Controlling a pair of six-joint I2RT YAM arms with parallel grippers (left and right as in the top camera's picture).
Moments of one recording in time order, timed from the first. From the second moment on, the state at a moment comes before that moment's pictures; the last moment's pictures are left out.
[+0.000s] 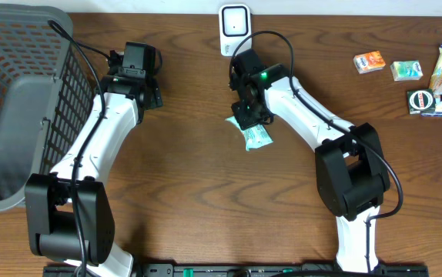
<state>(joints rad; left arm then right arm) -0.15 1.74 1.32 -0.71 -0.43 -0.33 0.50 2.15 1.69 -0.93 -0.06 0.09</state>
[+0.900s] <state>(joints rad) -0.15 1.74 1.32 -0.71 -0.43 -0.33 0.51 2.15 1.82 -1.02 0.03 0.10</state>
